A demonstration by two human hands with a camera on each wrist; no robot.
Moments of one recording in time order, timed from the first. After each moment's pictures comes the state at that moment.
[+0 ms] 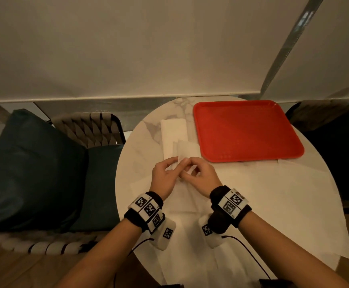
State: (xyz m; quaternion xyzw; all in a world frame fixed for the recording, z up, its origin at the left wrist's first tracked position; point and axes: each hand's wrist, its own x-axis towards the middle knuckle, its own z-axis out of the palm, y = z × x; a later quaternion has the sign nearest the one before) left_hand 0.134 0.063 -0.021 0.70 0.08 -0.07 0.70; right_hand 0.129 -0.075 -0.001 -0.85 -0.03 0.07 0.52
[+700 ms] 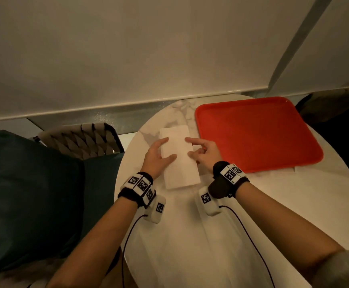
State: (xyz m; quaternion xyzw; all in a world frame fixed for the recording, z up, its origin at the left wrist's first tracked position) left_hand 0.272 0.100 -0.055 0.74 0.05 -0.12 0.66; right_hand 0.266 -0.087 -0.037 -0.78 0.08 0.10 0.61
